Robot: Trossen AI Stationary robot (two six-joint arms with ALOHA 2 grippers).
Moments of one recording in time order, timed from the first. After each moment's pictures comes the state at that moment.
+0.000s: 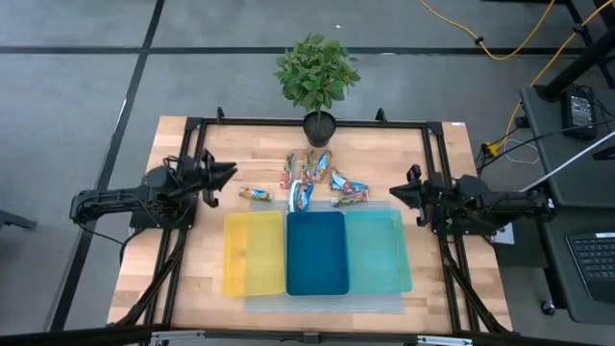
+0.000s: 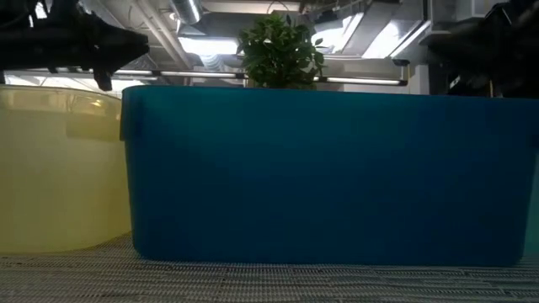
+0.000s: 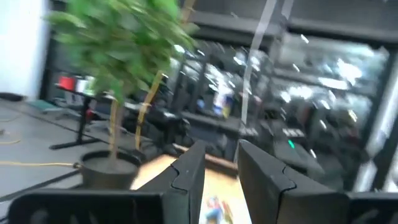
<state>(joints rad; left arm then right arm) 0.15 0.03 0.01 0.31 -0.24 -0.24 0.02 0.00 0.01 0.22 0.06 0.29</state>
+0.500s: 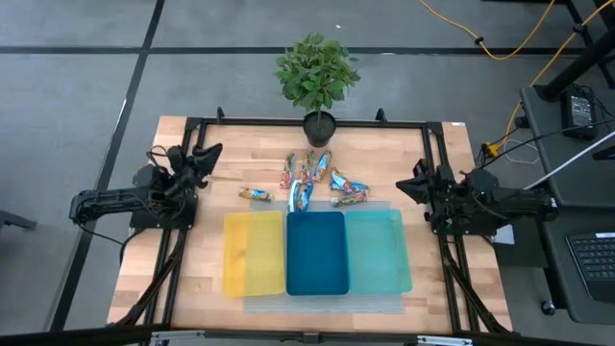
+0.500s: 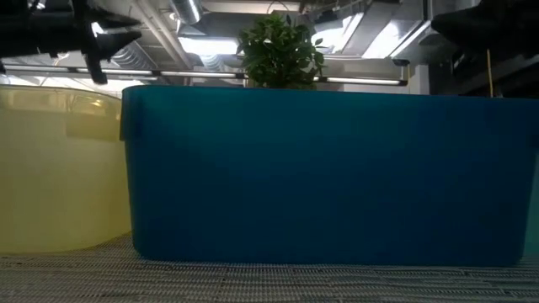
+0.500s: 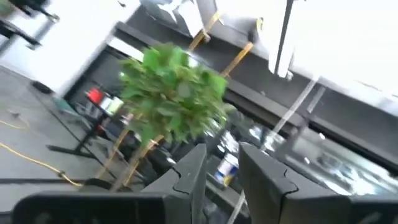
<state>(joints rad) 0.15 0.04 0.06 0.45 -0.41 -0.50 0.01 0.07 0.22 0.00 0.07 0.27</state>
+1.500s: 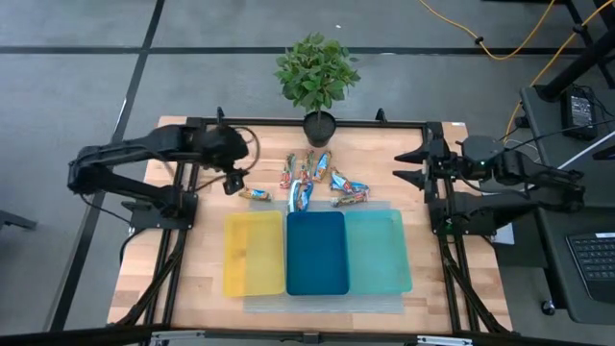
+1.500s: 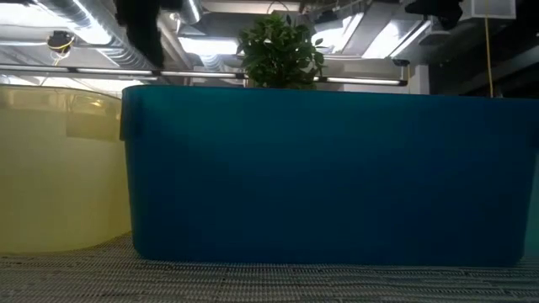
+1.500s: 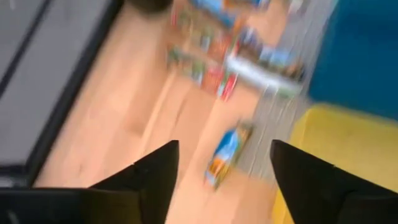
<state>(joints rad) 0.23 1.12 1.19 -1.13 -0.15 -0.12 -0.08 0.61 0.89 -0.57 0.09 0.20</state>
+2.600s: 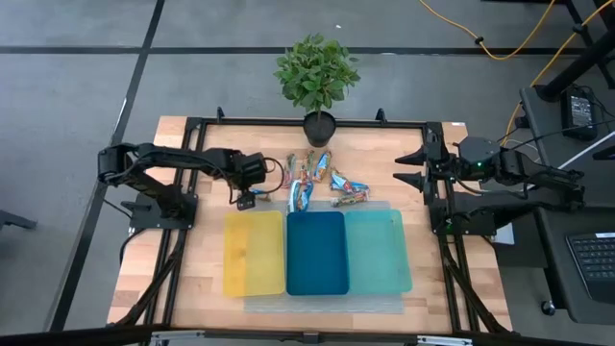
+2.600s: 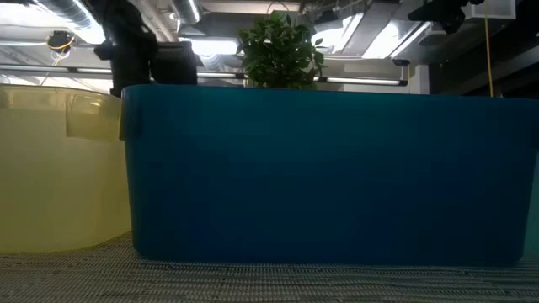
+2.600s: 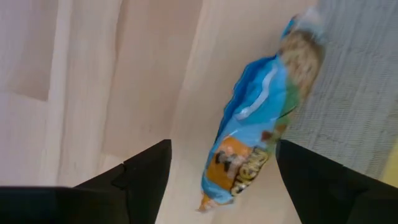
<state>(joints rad) 0.32 1.41 0.73 -0.67 -0.07 0.05 -0.08 0.61 0.89 -0.63 0.09 0.17</state>
